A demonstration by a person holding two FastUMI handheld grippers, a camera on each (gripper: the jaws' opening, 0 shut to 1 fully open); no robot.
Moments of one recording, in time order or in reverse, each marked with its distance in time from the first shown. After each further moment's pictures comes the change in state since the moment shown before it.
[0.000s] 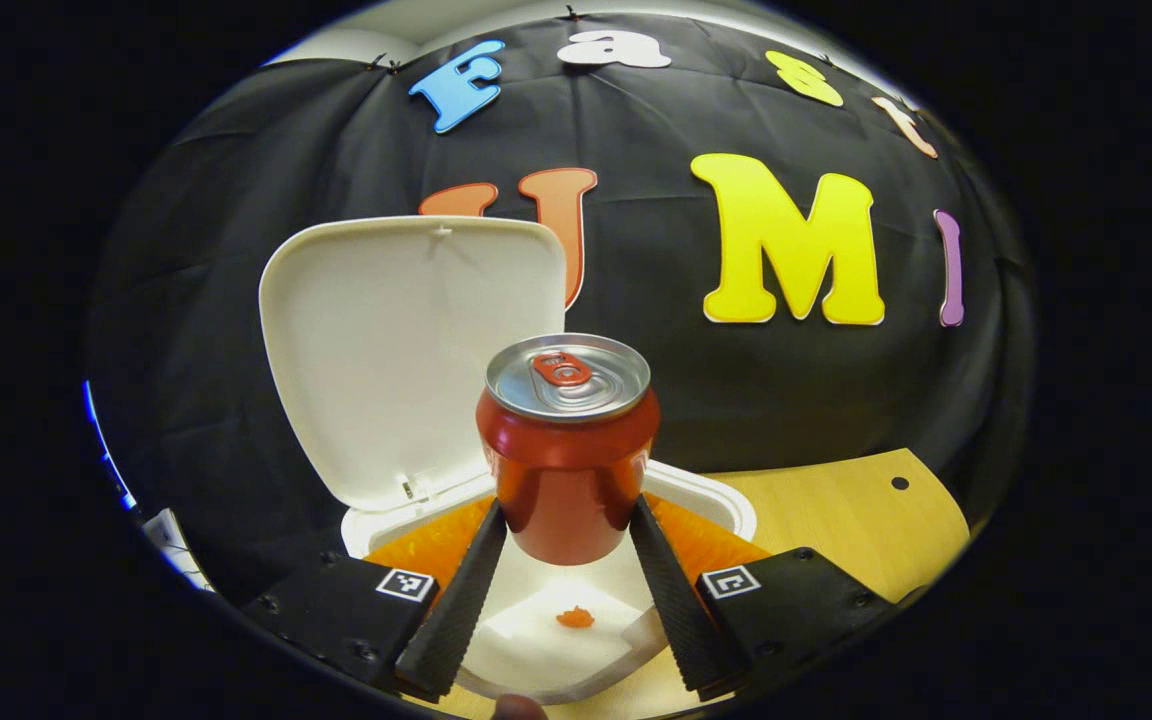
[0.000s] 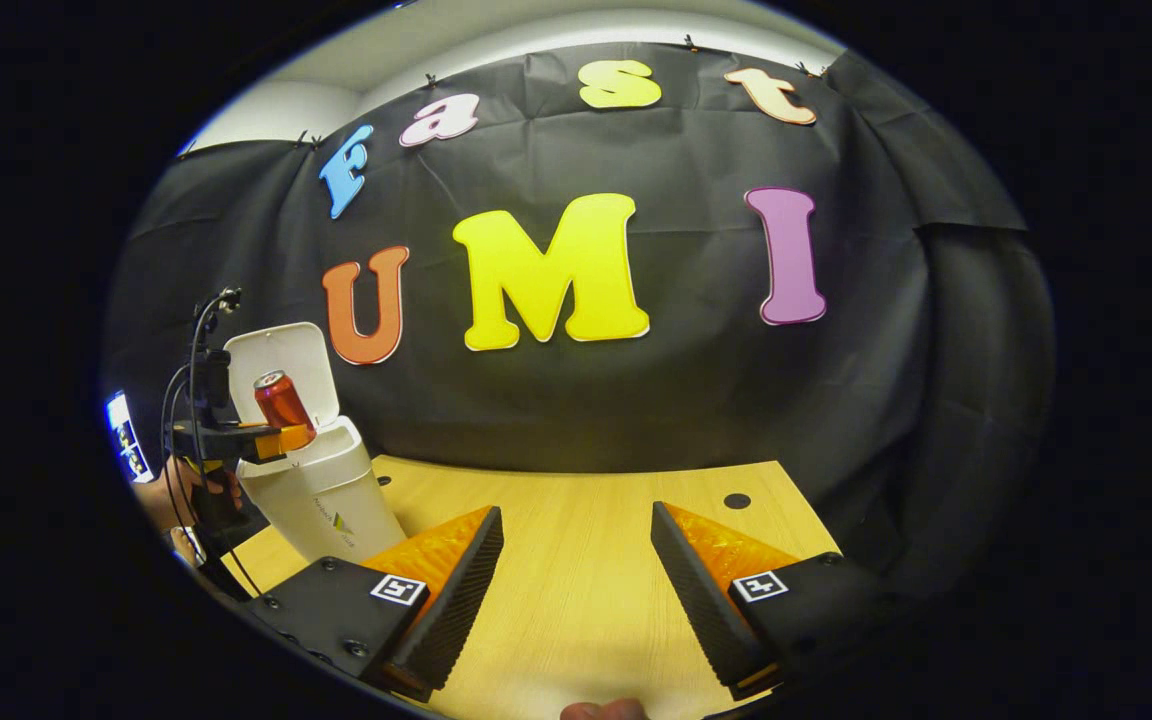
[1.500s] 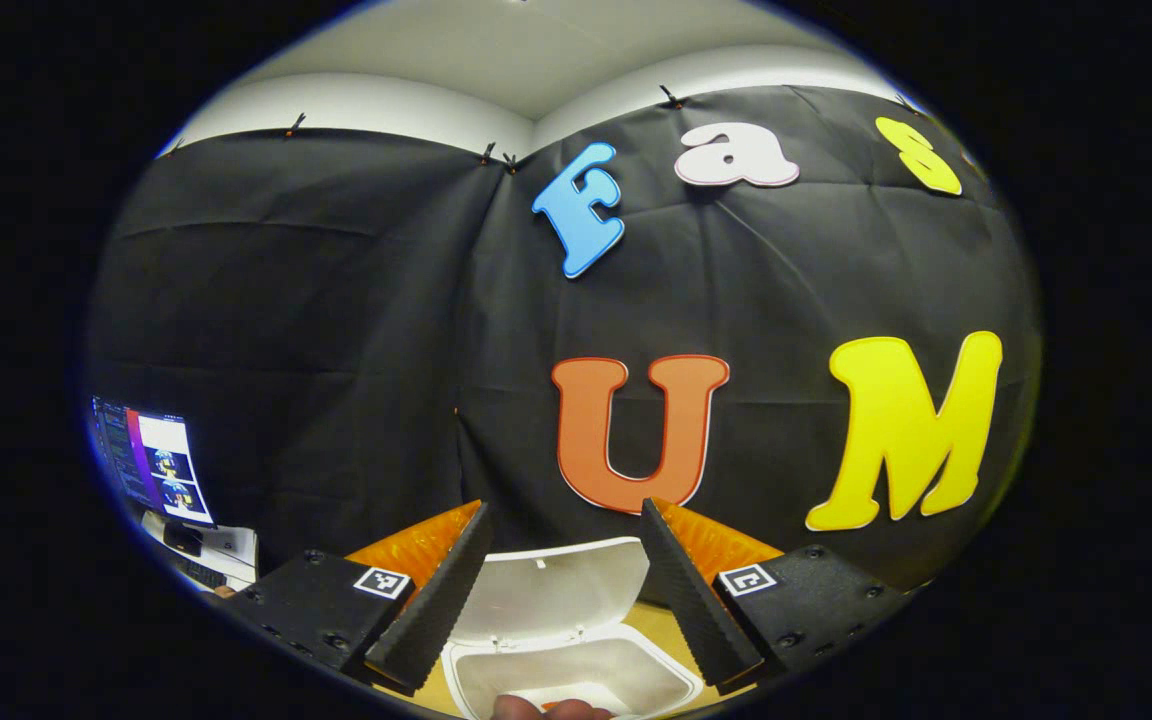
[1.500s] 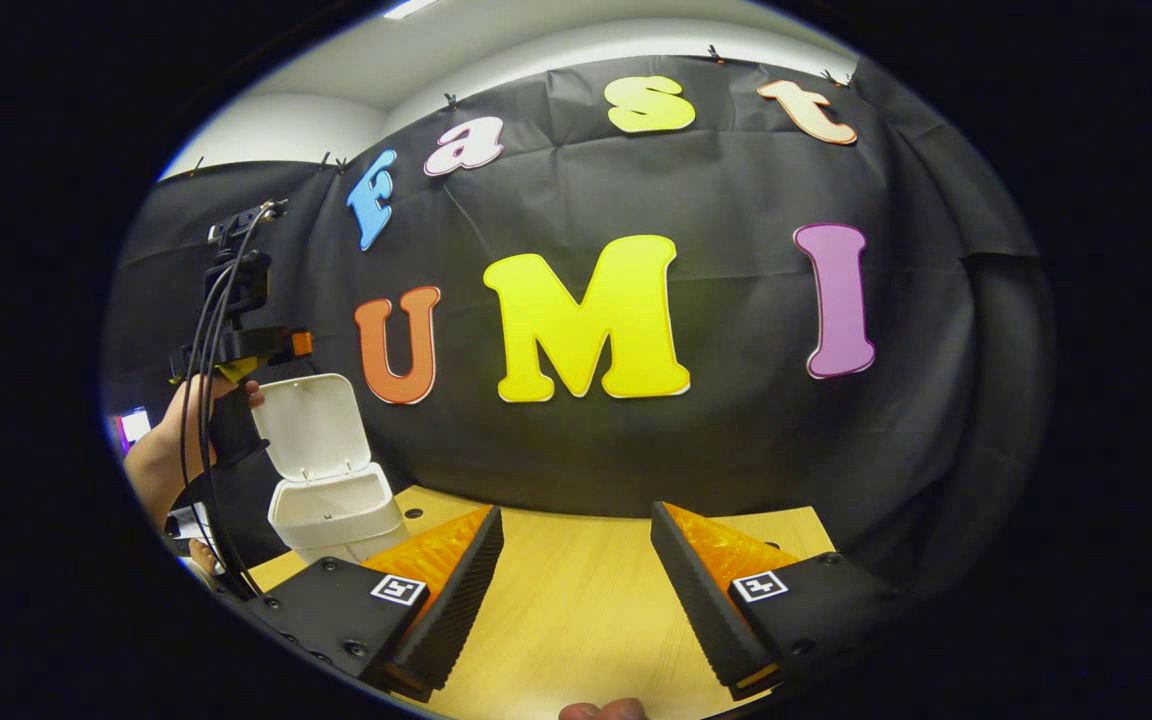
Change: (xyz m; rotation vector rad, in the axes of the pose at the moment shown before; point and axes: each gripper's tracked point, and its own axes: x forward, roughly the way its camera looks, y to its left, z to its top) left arm -0.025 0.049 0.226 -0.112 -0.317 0.485; right arm 0.026 0.018 0.090 -0.009 -0.071 0.141
